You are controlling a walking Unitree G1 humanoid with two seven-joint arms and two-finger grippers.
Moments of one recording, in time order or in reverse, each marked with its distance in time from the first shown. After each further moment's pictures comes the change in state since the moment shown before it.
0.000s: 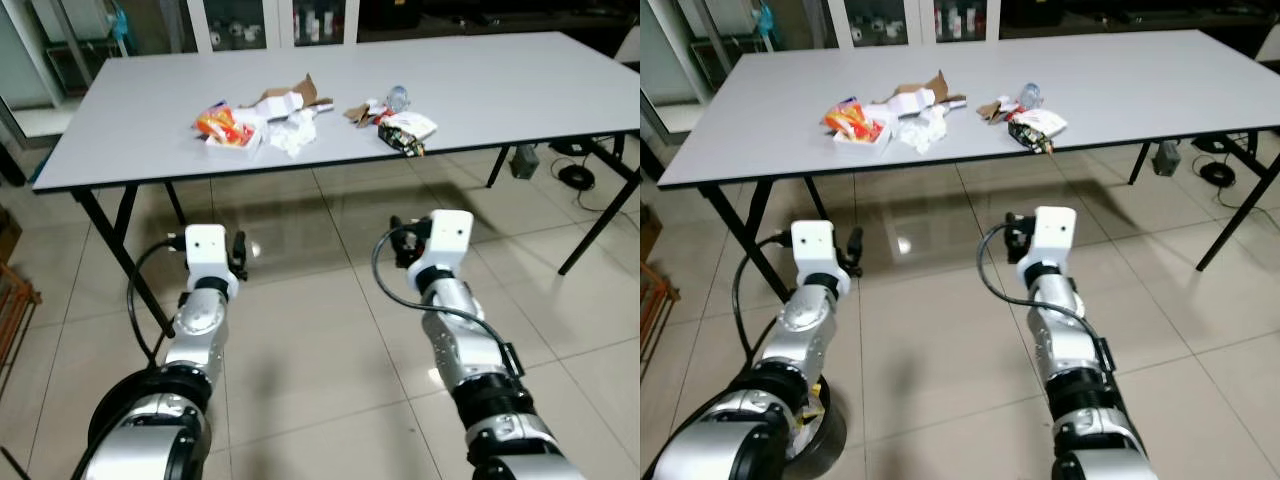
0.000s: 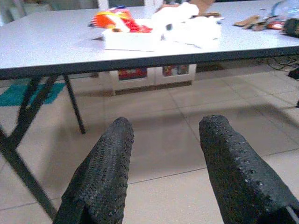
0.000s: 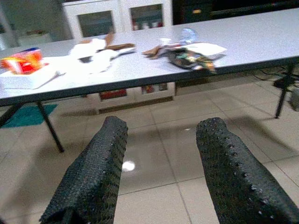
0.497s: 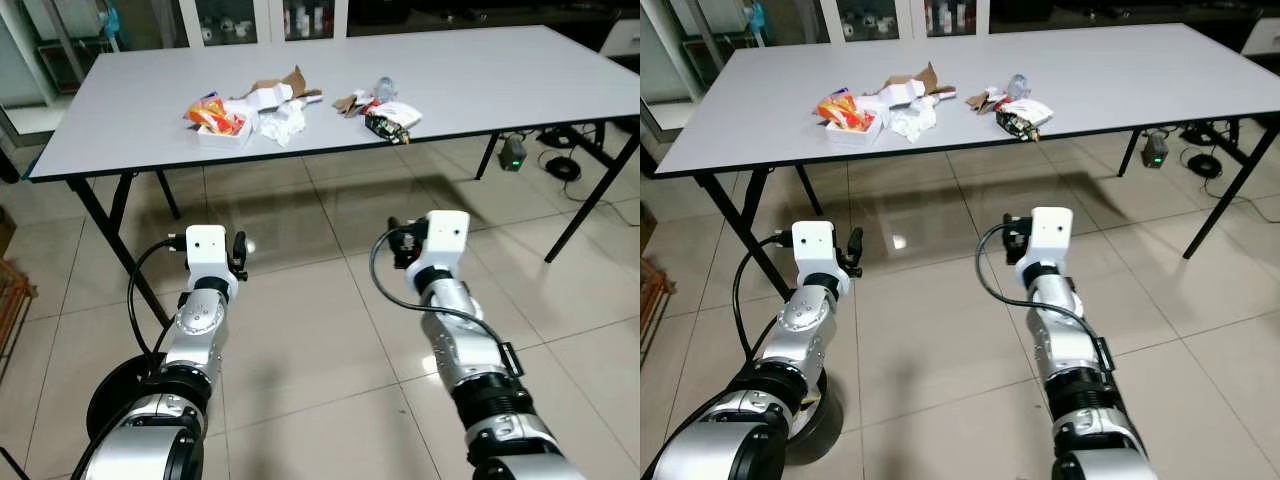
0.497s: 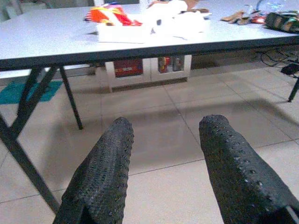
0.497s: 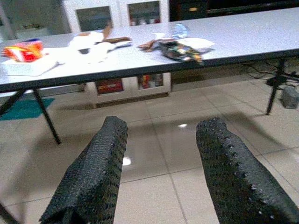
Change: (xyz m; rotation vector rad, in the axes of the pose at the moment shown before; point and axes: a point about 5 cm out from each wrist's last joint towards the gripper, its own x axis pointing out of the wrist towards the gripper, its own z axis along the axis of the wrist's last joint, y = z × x) left arm 0.000 0.002 0.000 0.005 -0.001 0.002; right arm 0.000 0.001 -0.001 -0.024 0.007 0.013
